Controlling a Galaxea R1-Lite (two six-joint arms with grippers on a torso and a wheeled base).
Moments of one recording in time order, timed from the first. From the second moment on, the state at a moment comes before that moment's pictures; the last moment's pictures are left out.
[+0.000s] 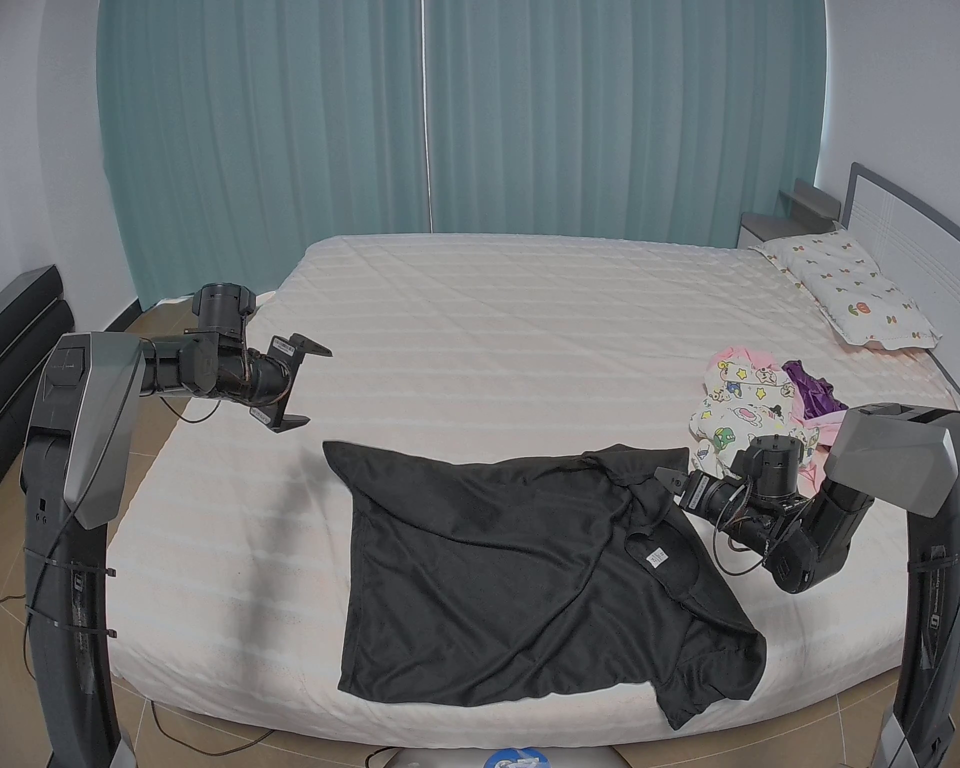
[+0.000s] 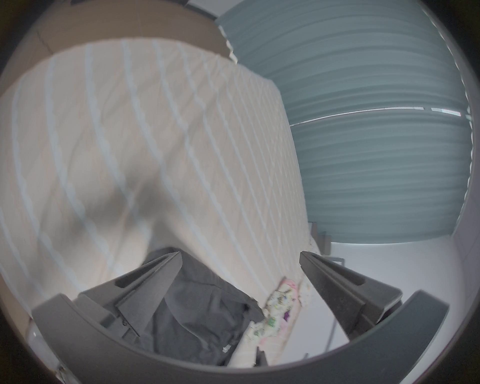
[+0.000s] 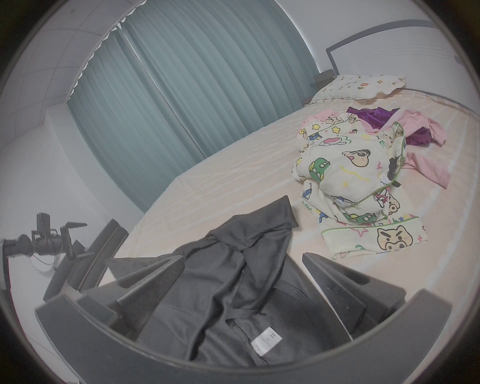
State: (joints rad) left arm -0.01 2.47 -2.00 0.15 -0.38 -1.13; right arm 0.18 2.37 -0.80 -1.18 0.01 0.49
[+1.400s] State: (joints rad) left arm -0.06 2.10 -0.94 -0.66 -0.38 -1.20; right arm 0.19 2.44 -1.25 -0.64 -0.10 0.75
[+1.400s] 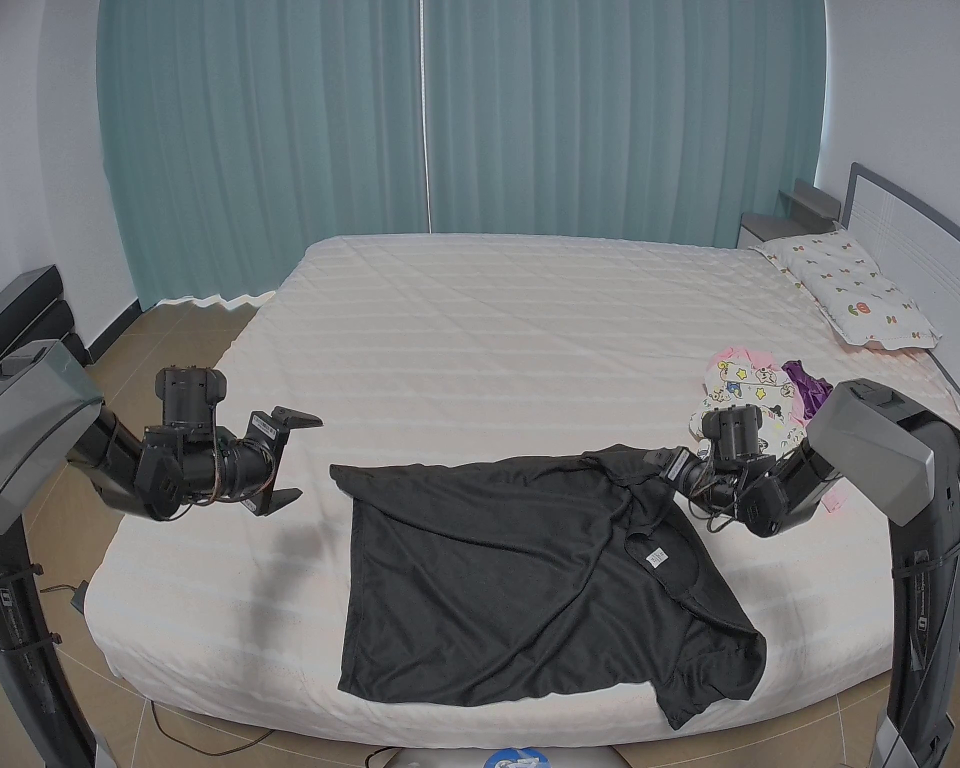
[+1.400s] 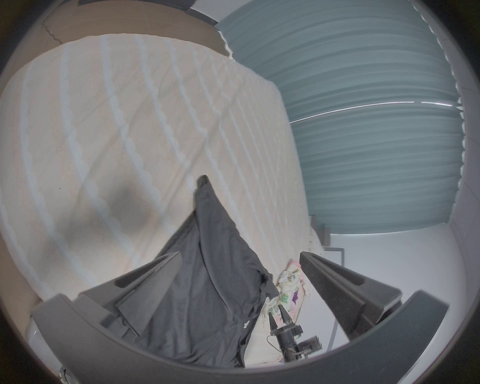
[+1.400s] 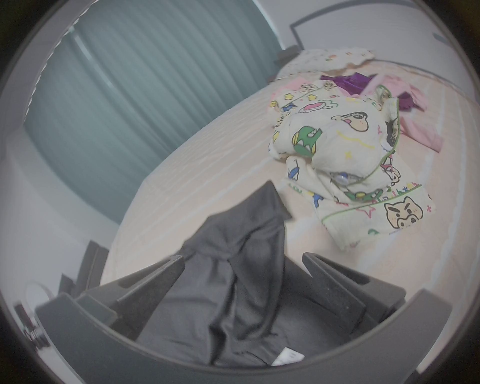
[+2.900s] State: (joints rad) left arm -0.10 2.10 -0.68 -0.93 -0.39 -1.23; right arm -0.34 2.63 -1.56 -0.77 -0.18 0.75
